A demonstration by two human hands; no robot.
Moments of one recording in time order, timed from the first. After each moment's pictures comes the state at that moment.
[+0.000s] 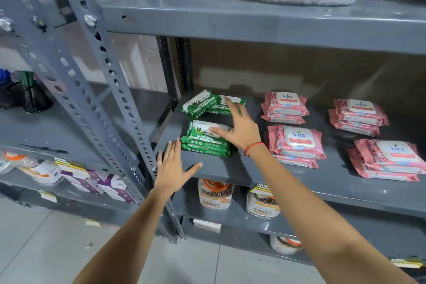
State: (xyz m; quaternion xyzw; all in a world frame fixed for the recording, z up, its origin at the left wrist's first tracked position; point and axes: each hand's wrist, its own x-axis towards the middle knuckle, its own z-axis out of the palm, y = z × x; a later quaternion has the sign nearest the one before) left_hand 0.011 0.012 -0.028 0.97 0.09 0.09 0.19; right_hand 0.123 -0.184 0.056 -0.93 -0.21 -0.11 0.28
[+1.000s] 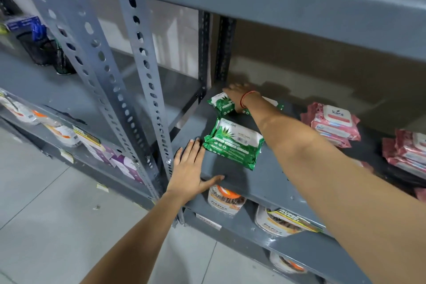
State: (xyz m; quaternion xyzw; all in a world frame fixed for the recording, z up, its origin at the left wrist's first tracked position) left_hand 0.010 0.007 -0.049 0.99 0.08 0.09 0.09; right_hand 0.280 -0.057 0.059 -0.89 -0.41 0.07 -0.18
